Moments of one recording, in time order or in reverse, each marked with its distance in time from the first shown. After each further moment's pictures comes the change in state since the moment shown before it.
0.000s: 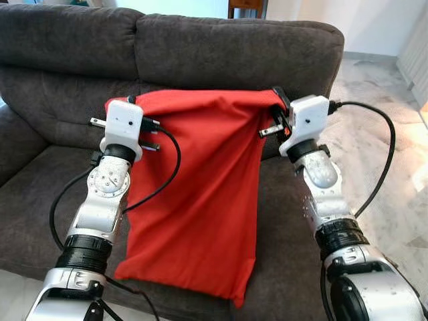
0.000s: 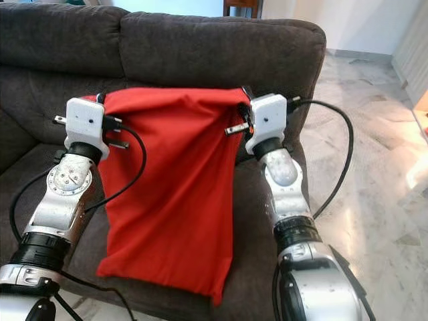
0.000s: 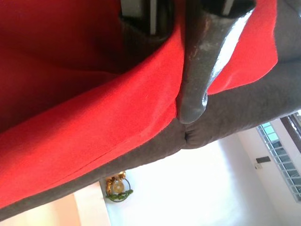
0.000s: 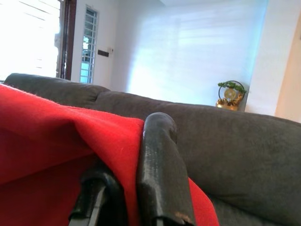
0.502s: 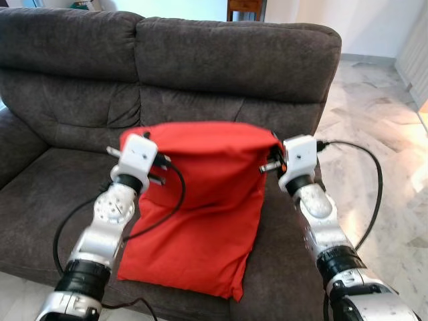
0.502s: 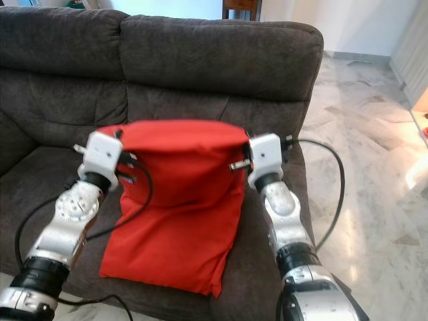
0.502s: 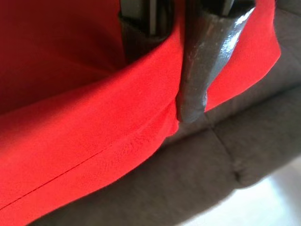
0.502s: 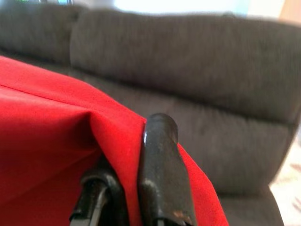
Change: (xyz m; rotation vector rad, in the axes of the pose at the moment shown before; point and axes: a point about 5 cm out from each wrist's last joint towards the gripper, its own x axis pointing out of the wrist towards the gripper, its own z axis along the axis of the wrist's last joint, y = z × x) left arm -0.041 -0.028 -0.045 0.087 0.184 -0.209; right arm -0.058 0.003 -0.073 -0.004 0.315 -0.051
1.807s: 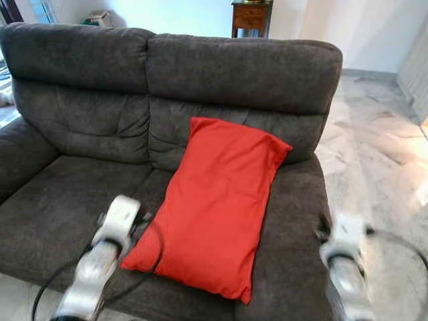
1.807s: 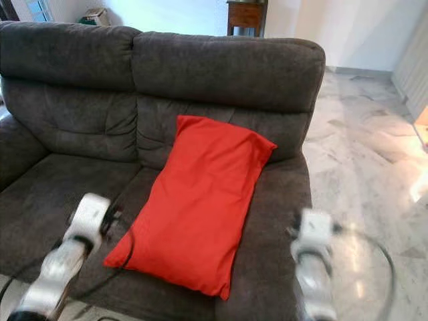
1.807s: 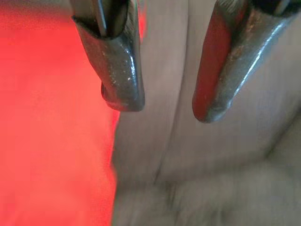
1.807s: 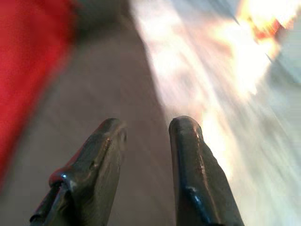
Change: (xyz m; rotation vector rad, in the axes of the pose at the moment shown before) left arm -0.101 -0.002 -0.127 -0.133 0.530 0.061; right arm -0.149 -0.049 -0.131 0.170 0.530 -0.626
